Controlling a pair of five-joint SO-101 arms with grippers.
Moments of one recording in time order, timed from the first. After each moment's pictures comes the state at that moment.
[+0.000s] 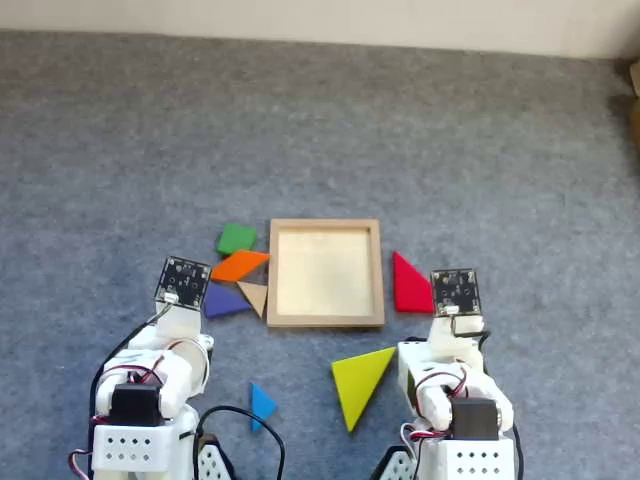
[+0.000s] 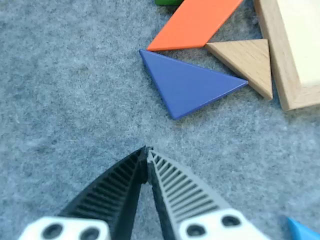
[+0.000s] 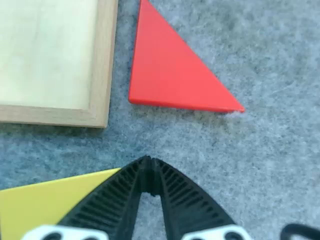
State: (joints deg) left arm -5.0 -101.3 96.0 73.4 -5.5; right arm -6.3 -104.1 95.9 71.5 6.2
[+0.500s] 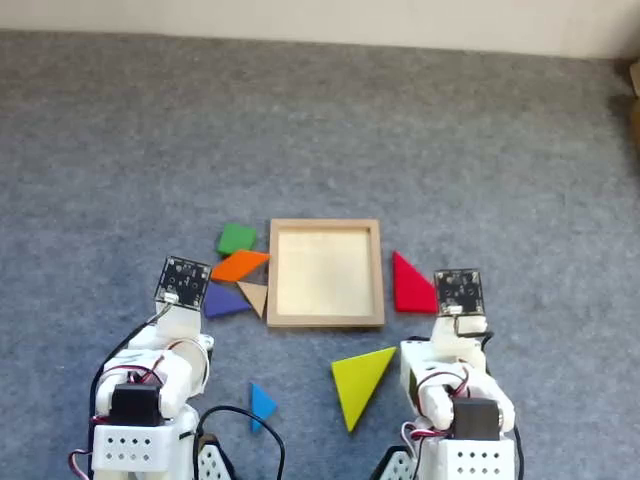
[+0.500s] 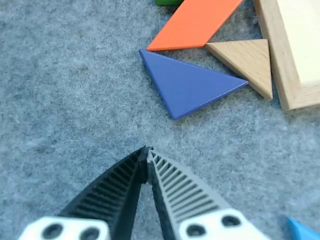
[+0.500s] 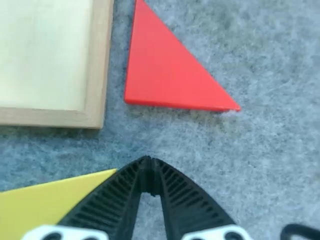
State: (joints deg) left arm -5.0 -101.3 96.0 73.4 -5.5; right arm -5.2 -104.1 95.9 71.4 6.2
